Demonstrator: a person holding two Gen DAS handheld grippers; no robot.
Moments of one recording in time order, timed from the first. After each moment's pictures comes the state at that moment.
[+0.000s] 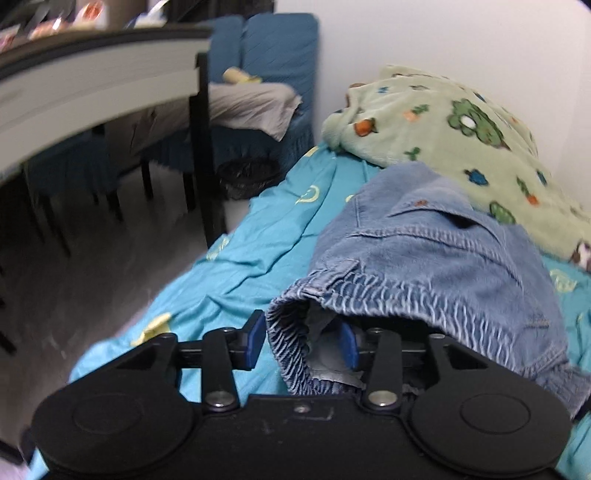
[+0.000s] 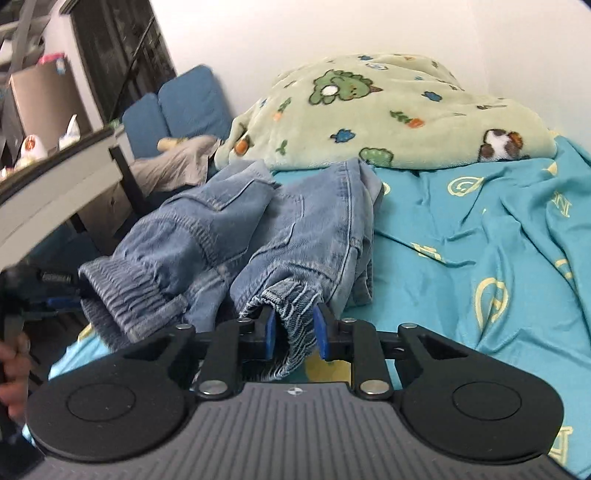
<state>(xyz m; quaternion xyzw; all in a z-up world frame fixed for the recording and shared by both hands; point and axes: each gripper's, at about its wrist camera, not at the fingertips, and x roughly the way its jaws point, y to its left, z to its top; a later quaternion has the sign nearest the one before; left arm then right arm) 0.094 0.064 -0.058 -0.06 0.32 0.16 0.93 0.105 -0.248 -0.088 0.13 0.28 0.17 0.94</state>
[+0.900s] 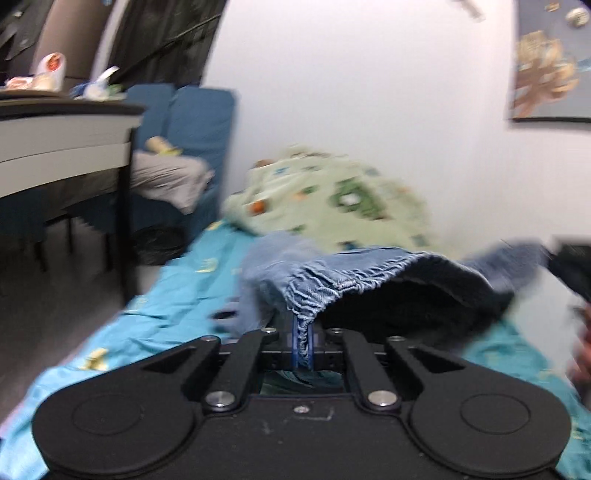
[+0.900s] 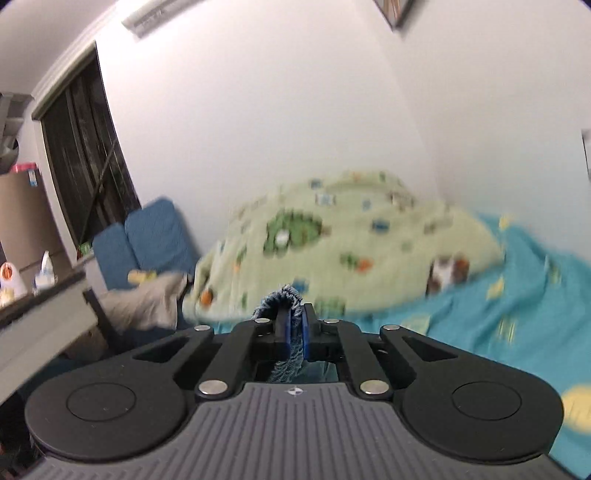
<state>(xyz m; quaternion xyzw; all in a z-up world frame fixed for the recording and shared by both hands) -0.015 0.001 0.018 -0.11 0.19 -0.01 0.98 0.128 -0.334 0.055 0.18 0.10 0.09 0.97</state>
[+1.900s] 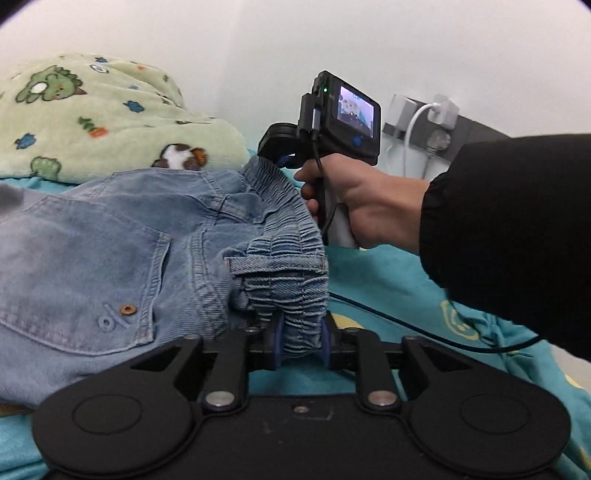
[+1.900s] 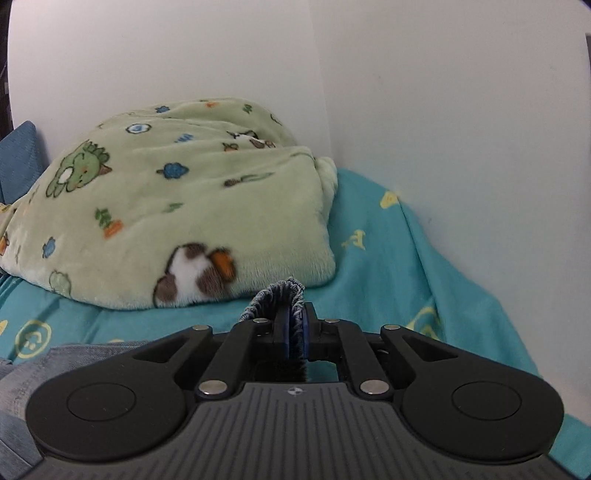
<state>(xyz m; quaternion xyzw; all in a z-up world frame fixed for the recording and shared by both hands) 0.144 -0.345 -0.136 -0.02 0.30 -0.34 0.89 0.367 -0.578 -0.105 0.09 0.24 -0.02 0.97</state>
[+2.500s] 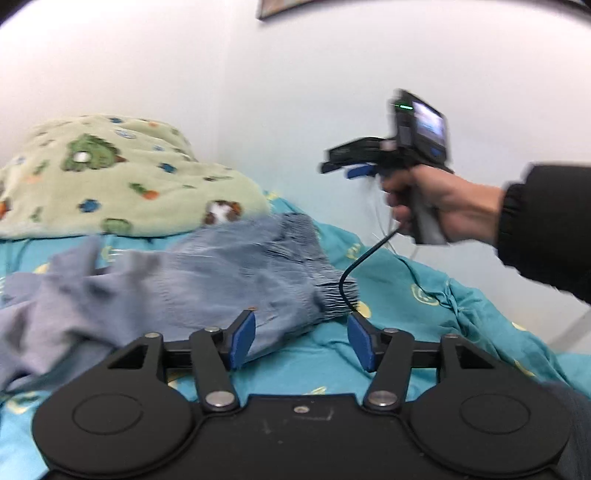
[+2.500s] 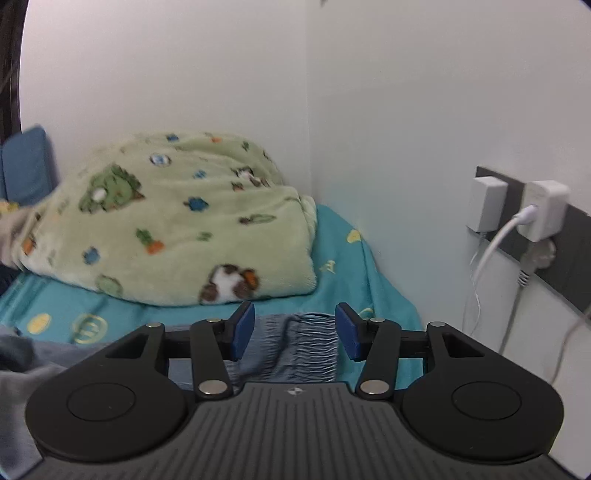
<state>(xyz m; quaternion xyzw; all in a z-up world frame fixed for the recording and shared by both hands) 0.015 -0.179 -0.025 0.03 0.24 -0.33 0.91 0.190 -0.516 0.020 0.08 0.21 -0.06 0.97</state>
